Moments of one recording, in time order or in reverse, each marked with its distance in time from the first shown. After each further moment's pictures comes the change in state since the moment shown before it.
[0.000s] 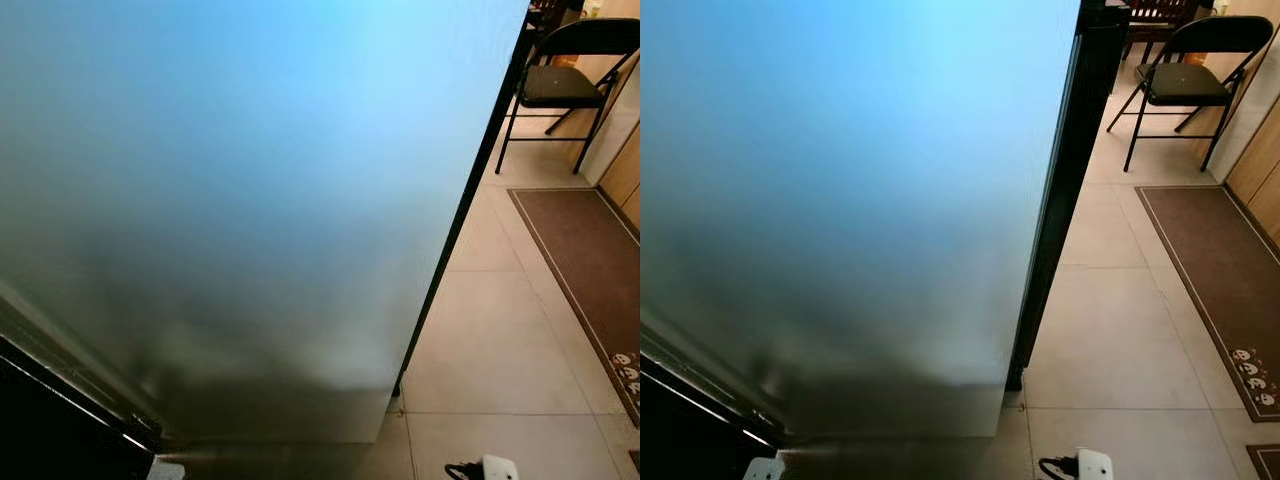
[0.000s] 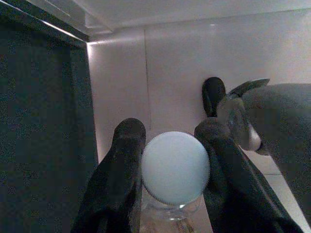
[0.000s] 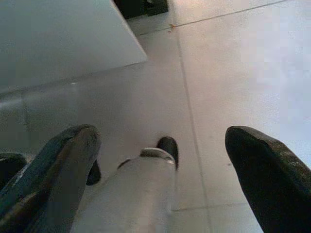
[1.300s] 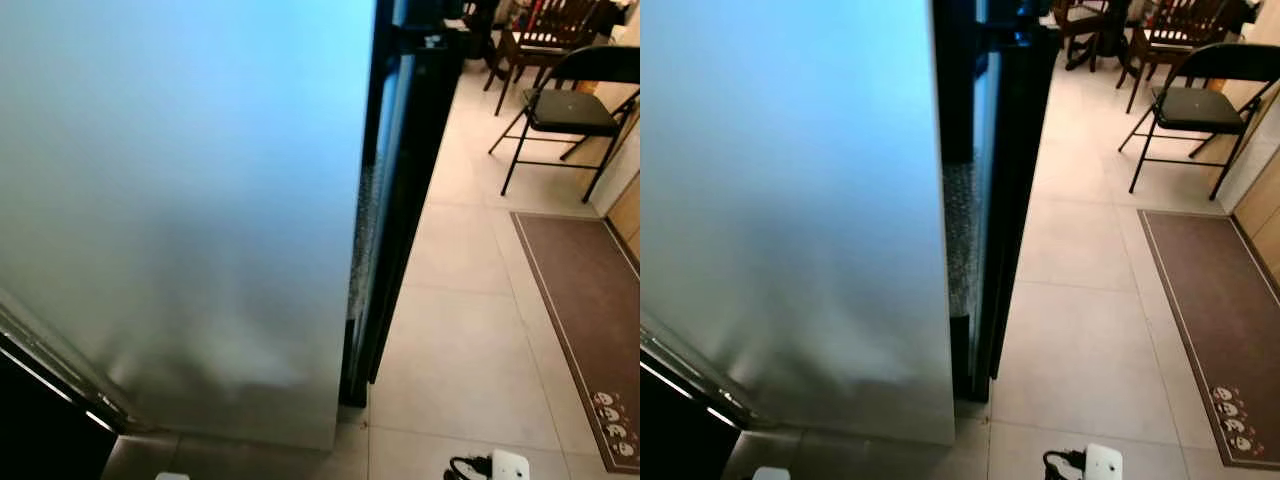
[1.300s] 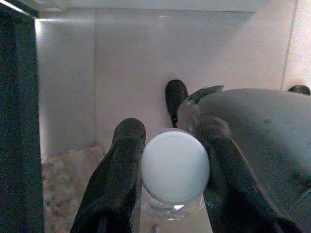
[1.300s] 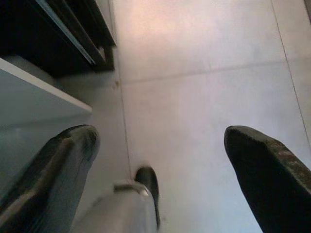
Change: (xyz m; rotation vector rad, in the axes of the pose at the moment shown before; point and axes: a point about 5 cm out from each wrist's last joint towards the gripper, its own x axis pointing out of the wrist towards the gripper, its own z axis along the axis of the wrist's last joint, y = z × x) left arm -0.001 -0.009 -0.012 -0.006 0.029 -0.012; right arm -0.003 0.000 0.007 0.000 -0.196 -0.107
